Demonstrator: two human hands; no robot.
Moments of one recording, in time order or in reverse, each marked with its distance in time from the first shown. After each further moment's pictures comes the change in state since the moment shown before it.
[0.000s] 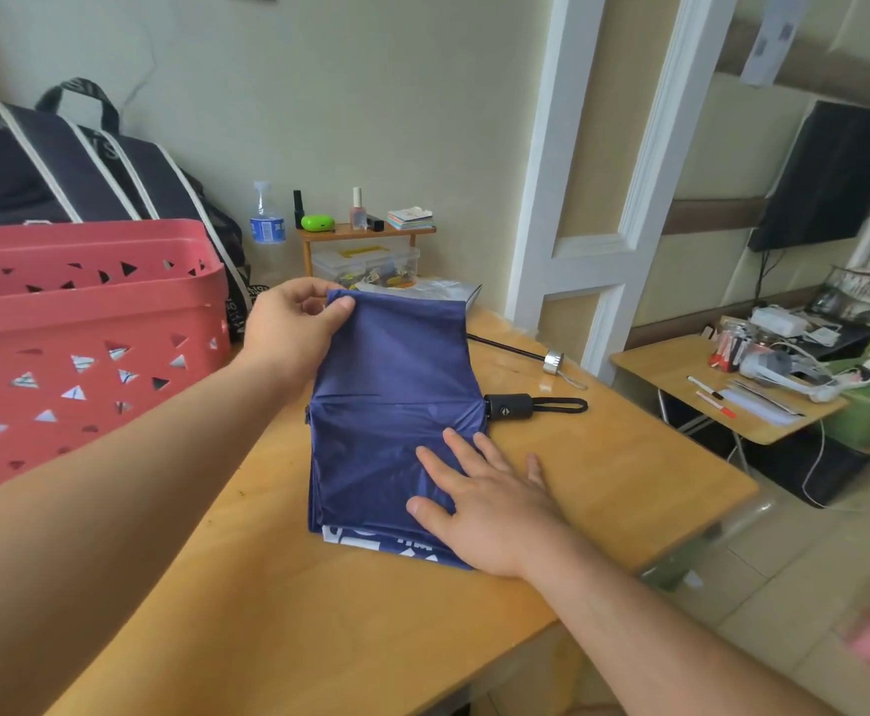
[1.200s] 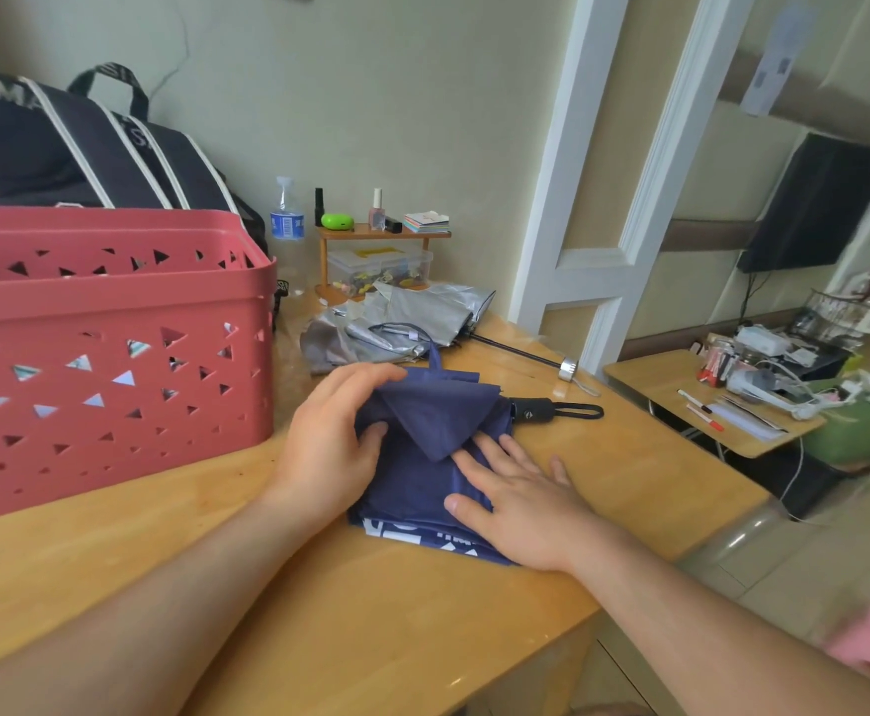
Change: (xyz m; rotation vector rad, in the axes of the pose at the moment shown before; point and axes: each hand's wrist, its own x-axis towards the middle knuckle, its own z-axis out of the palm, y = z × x) left_hand -0.103 -0.044 -0.028 0.366 -0.146 0.589; right_hand 0.001 -0.002 -0.002 -0.052 -0.026 0.007
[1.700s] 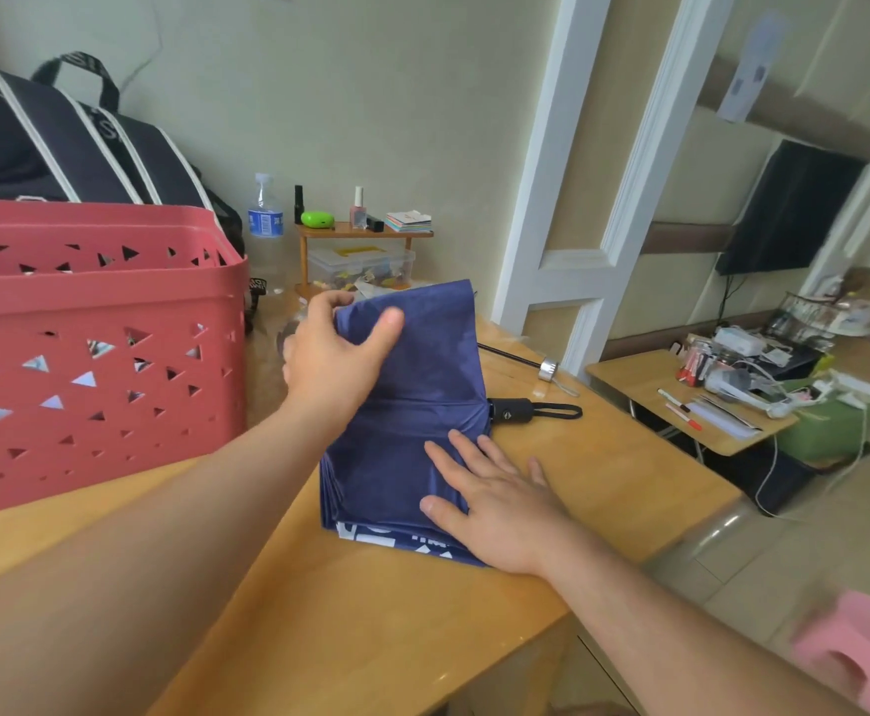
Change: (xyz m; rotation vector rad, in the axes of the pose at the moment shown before) left_hand 0.078 0.013 0.023 -0.251 0.170 -0.606; right_hand 0.000 0.002 0.002 0.026 0.019 0.004
